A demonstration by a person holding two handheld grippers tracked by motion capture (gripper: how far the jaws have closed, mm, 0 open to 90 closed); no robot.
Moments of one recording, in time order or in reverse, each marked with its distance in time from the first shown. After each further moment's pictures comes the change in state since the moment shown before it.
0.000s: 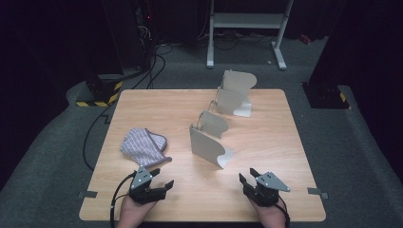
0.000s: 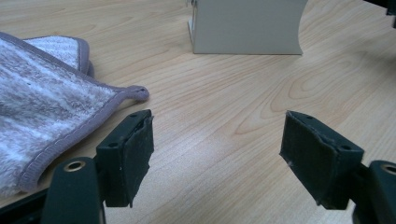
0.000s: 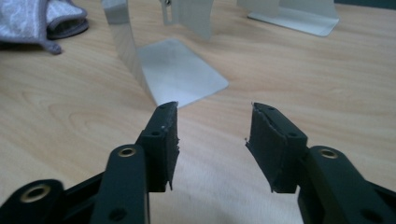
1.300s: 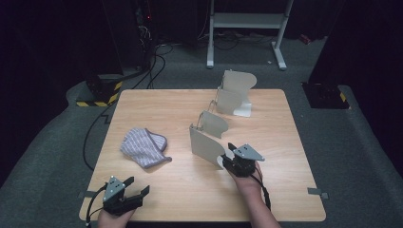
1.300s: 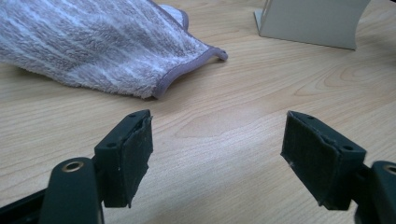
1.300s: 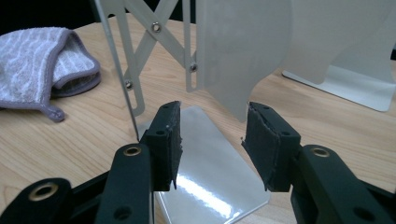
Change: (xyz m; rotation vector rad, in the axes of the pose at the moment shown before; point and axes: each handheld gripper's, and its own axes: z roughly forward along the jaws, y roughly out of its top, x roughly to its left) left arm 0.024 -0.034 -0.059 -0.015 0.161 -0.121; right arm 0.017 0.058 0.077 -0.083 0.071 -0.037
